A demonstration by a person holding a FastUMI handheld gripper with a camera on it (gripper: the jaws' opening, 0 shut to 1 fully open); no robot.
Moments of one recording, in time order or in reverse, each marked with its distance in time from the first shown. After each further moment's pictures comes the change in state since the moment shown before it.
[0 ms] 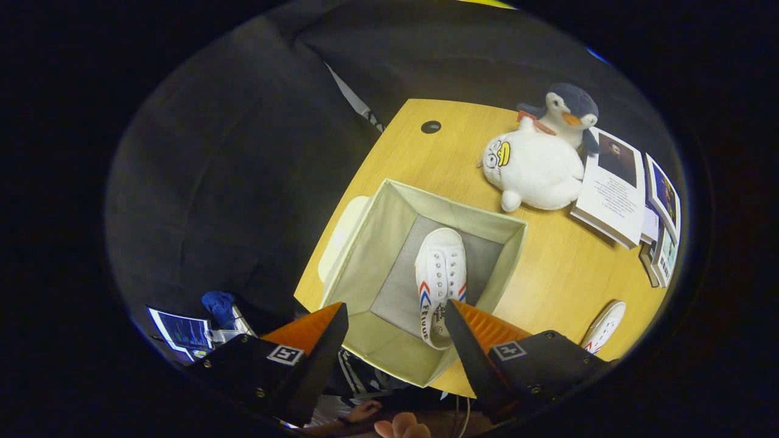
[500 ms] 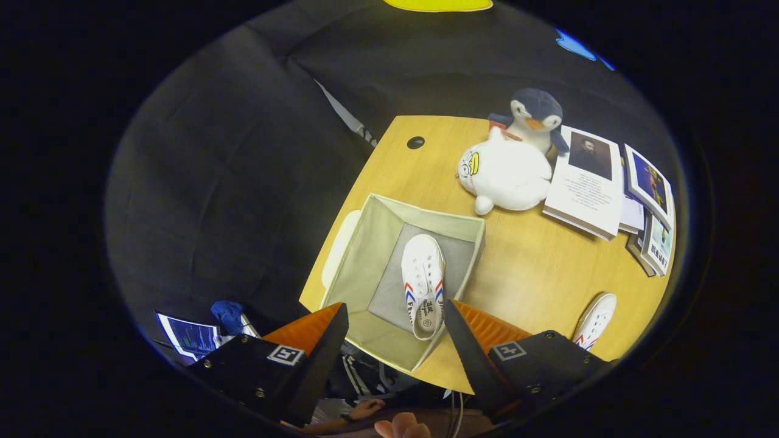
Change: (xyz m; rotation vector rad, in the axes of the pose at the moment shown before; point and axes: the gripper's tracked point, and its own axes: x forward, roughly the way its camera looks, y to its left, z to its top) arm -0.054 -0.031 -0.009 0.050 -0.076 0.017
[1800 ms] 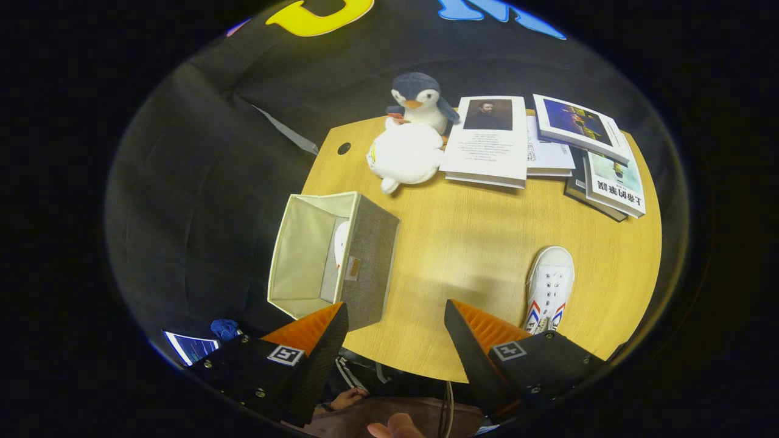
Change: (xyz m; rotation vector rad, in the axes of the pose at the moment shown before) arm -0.060 -0.140 -0.068 0.195 -0.044 -0.077
